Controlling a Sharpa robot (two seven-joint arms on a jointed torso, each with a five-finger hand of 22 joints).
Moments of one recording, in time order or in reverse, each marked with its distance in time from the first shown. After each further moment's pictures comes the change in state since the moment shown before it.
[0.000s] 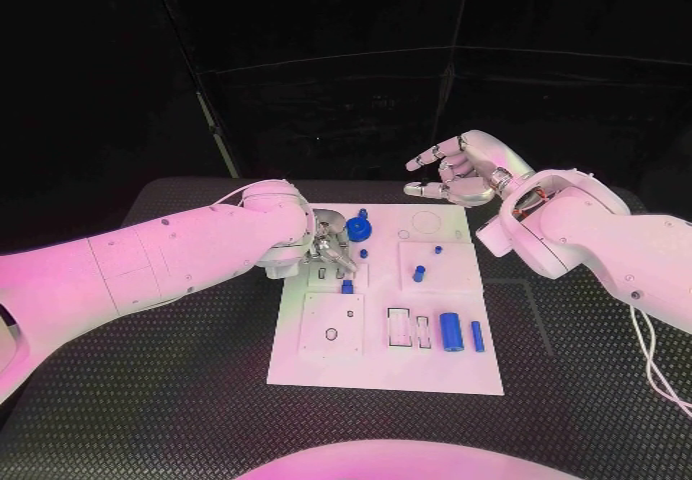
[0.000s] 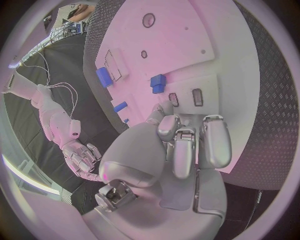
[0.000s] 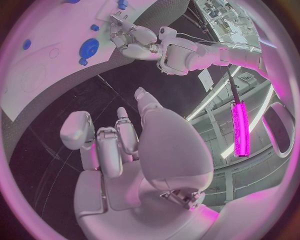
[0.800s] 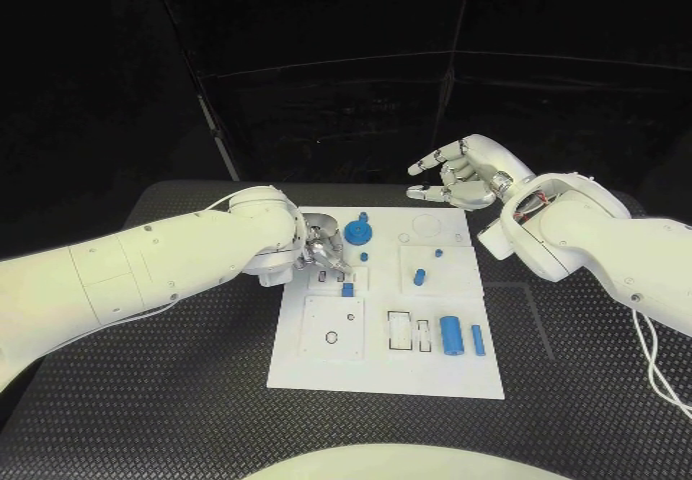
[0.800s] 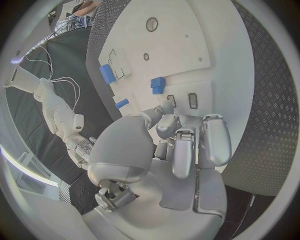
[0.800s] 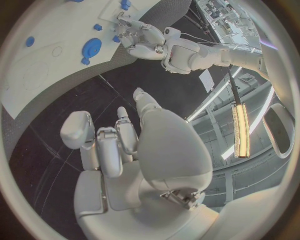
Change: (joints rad) left arm -0.006 -0.054 0.000 0.049 0.045 -0.052 0.000; left_hand -0.227 -0.242 0.558 -0.005 -0.004 0.005 0.012 -0.009 0.051 0.001 0.003 -0.023 -0.015 0.000 0.000 0.000 0.000 0.000 -0.007 0.006 -0.012 0.004; right arm 0.000 -0.001 0.000 -0.012 -0.007 0.005 0.001; right_hand 0.019 0.016 0.007 -0.012 0.006 0.019 -0.009 0.020 0.001 0.000 0.000 0.000 0.000 0.000 0.000 0.000 0.000 0.000 -0.003 -0.003 -0.004 -0.001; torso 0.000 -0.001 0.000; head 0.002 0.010
